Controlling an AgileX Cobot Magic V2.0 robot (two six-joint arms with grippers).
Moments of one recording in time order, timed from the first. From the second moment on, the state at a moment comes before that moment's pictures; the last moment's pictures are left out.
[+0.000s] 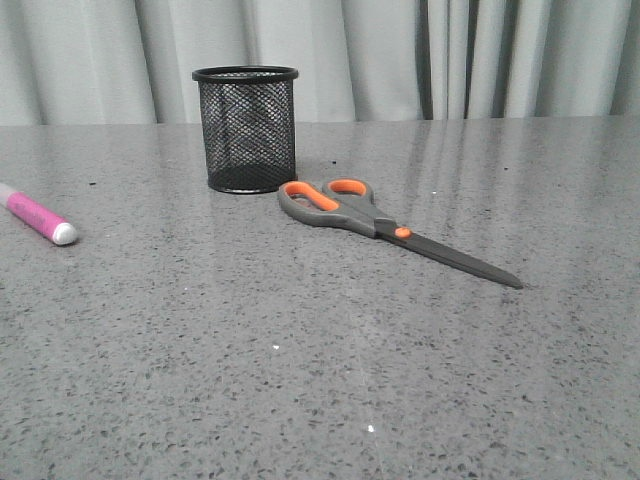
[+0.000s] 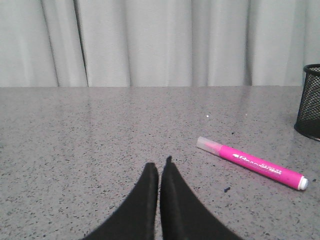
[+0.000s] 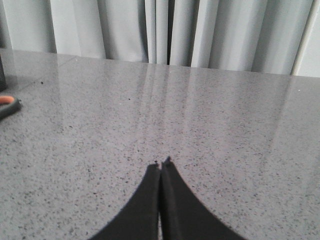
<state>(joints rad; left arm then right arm) 0.00 0.00 0.00 -0.03 0.09 0.07 0.07 -0.01 0.01 -0.01 0.12 -0.07</state>
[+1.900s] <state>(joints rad) 0.00 0.86 -0.67 -0.41 0.59 0.31 0.07 0.75 -0.60 0.31 0.50 -0.11</state>
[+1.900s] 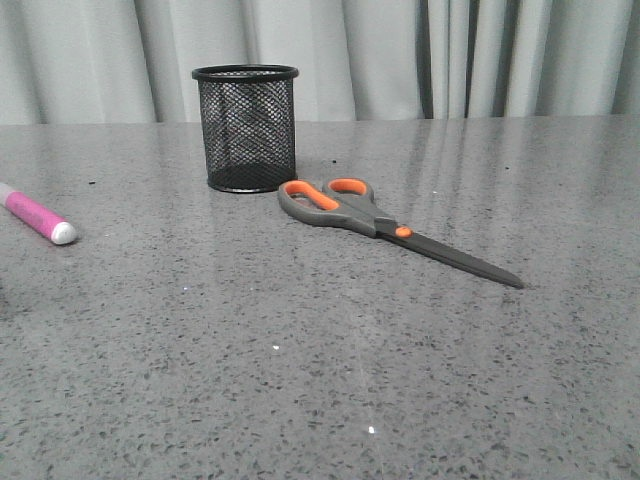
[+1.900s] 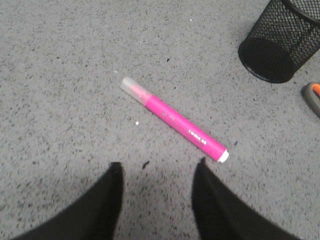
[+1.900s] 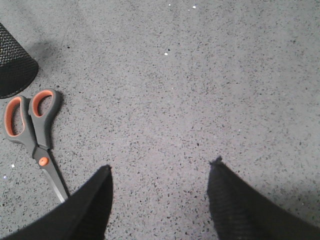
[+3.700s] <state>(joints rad) -0.10 1.72 -1.29 -0.32 1.08 1.67 0.07 0.76 -0.60 0.31 0.50 -0.15</state>
